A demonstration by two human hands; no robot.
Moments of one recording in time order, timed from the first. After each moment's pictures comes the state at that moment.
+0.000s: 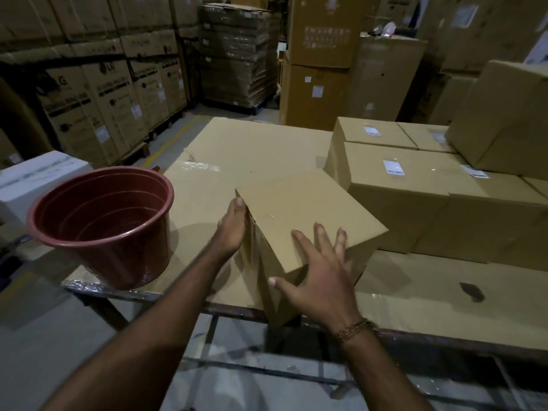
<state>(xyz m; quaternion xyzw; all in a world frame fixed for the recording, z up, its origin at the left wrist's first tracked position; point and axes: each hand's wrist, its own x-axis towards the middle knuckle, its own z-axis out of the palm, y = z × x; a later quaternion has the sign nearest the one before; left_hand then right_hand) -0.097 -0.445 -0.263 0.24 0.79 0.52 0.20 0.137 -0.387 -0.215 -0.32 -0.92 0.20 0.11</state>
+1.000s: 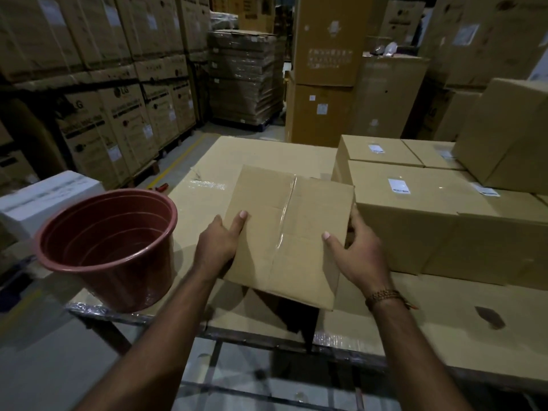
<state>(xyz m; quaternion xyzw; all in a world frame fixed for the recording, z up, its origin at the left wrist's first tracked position) -0.104 -0.457 -0.212 0.19 0.87 0.44 0.10 0.113 -0.276 -0.204 -0.36 -0.80 0.35 0.32</state>
